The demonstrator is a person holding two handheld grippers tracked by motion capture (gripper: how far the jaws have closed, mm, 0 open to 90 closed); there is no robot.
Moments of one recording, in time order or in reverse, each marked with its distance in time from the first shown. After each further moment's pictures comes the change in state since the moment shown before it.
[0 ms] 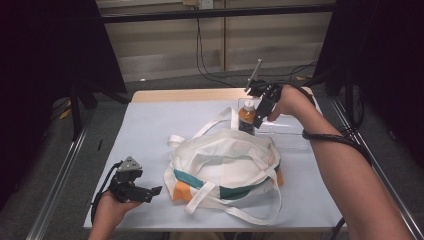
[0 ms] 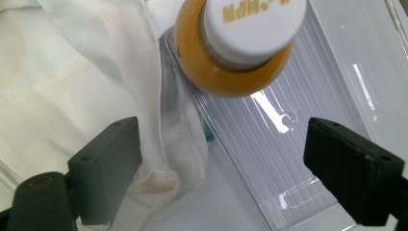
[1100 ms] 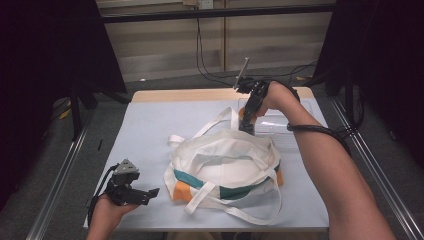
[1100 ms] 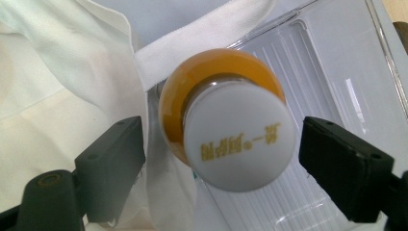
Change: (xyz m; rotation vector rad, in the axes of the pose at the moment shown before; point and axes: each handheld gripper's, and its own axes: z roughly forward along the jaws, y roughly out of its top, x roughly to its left) left arm 0.001 -0.008 -0.006 -0.002 0.007 -0.019; right arm -0.007 0.036 0.017 0.004 0.012 -0.032
